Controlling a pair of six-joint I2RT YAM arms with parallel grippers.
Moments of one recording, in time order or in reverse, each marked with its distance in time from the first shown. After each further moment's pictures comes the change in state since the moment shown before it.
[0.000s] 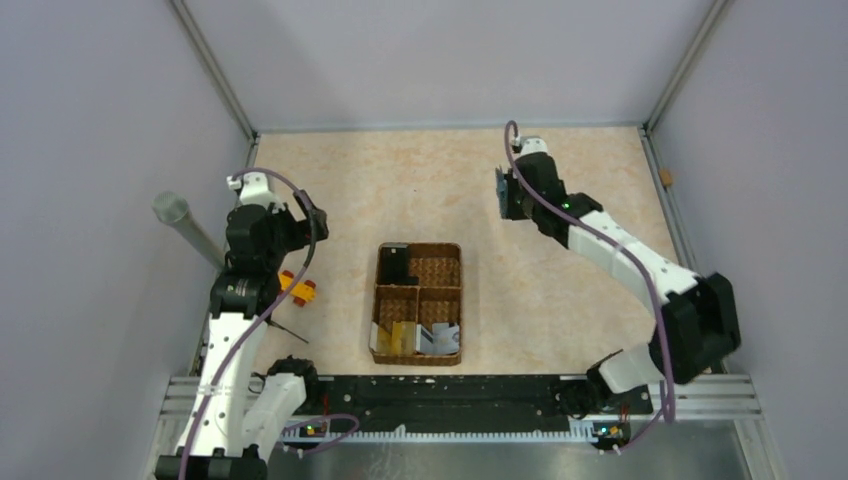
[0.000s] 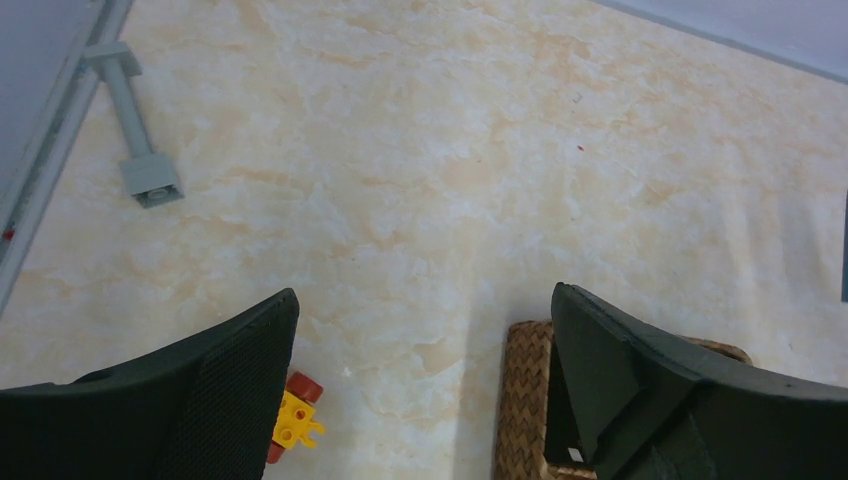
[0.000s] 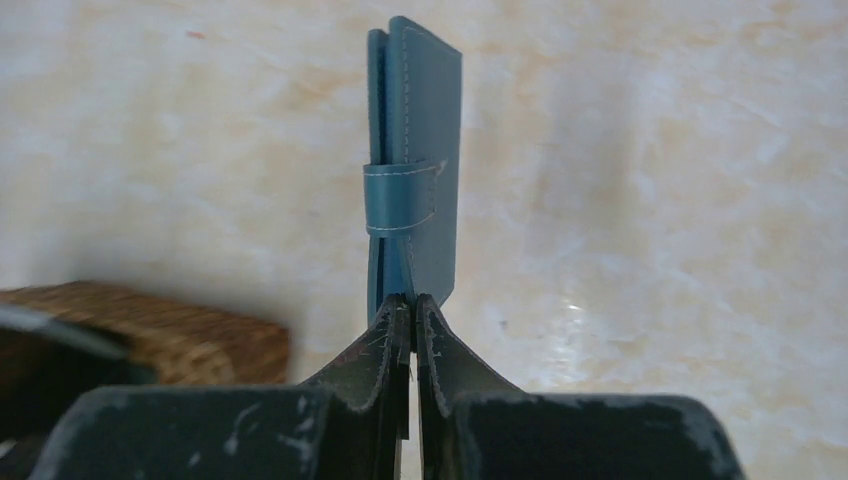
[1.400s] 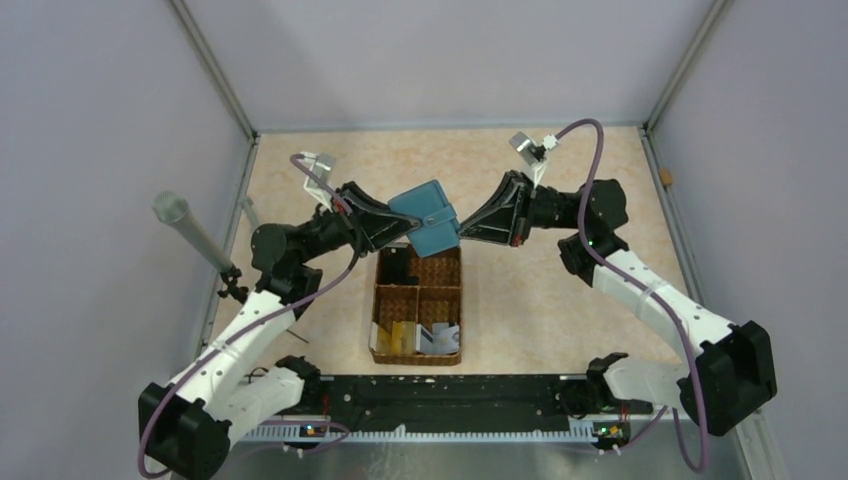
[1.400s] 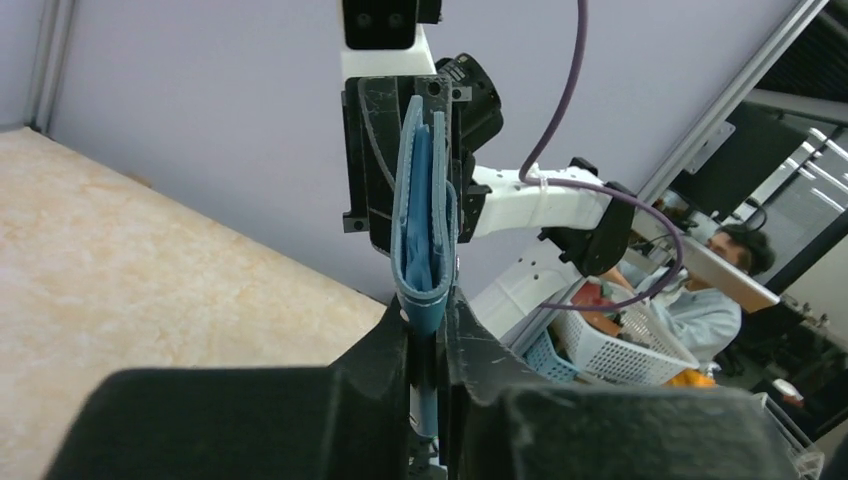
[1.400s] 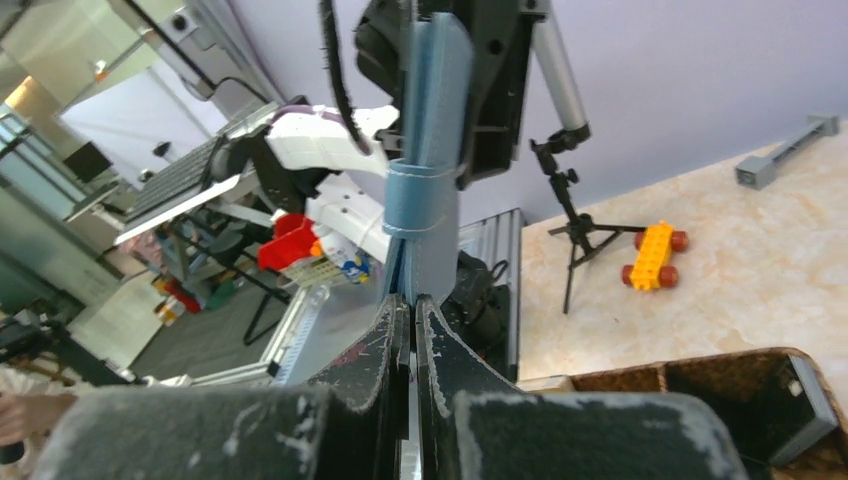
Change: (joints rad) left arm -0.402 0.160 -0.130 1.251 0.898 -0.739; right arm 0.006 -0.346 -0.286 1.237 -1.408 0.721
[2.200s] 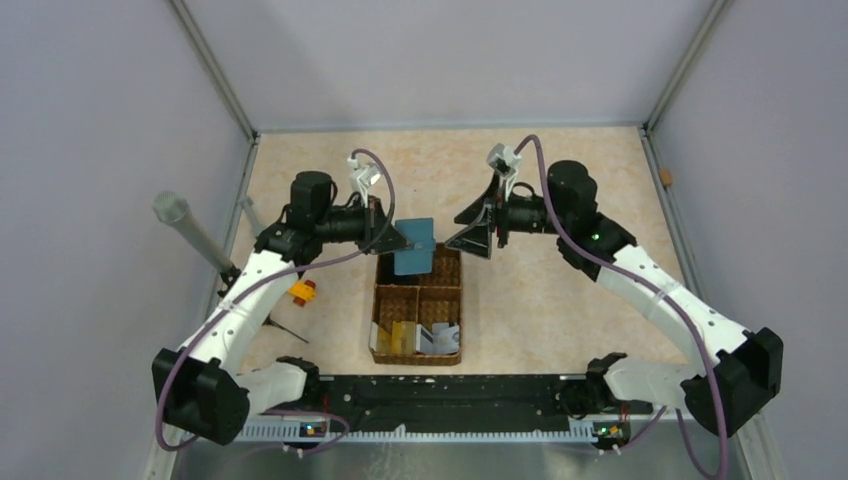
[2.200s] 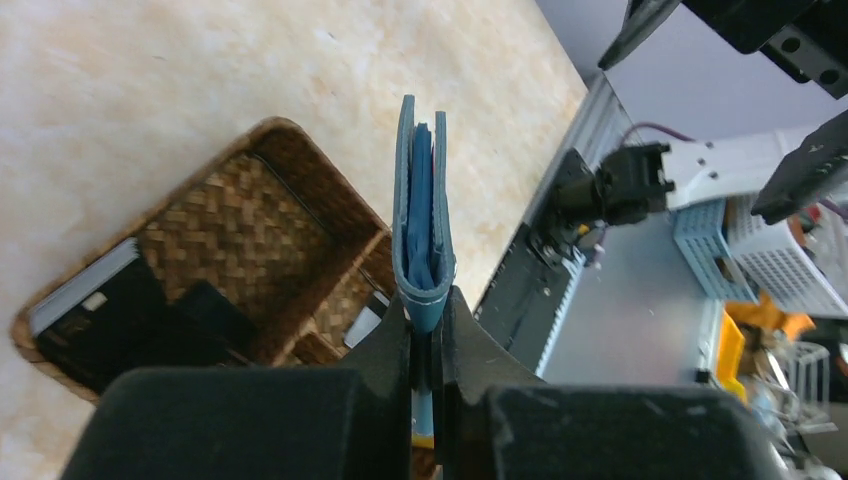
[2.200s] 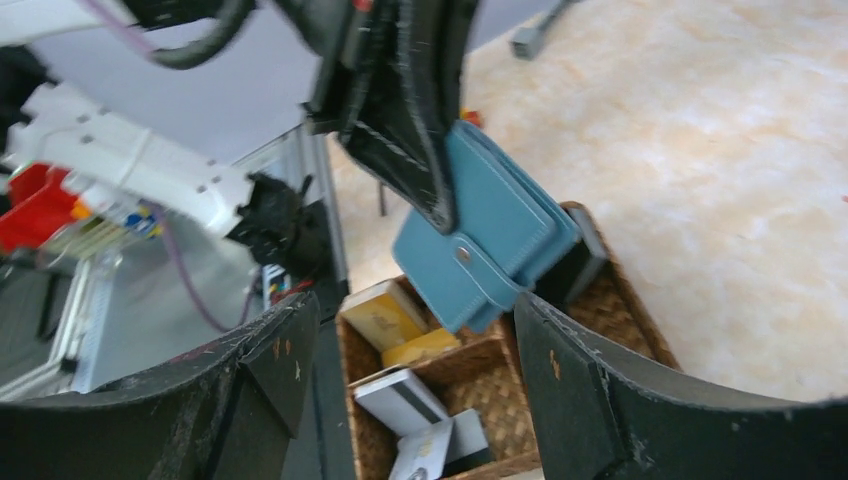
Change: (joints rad) left arm 0.116 0.201 0.263 -1.188 -0.001 0.734; right arm 0.051 -0.018 0.137 -0.882 0.358 -0.732
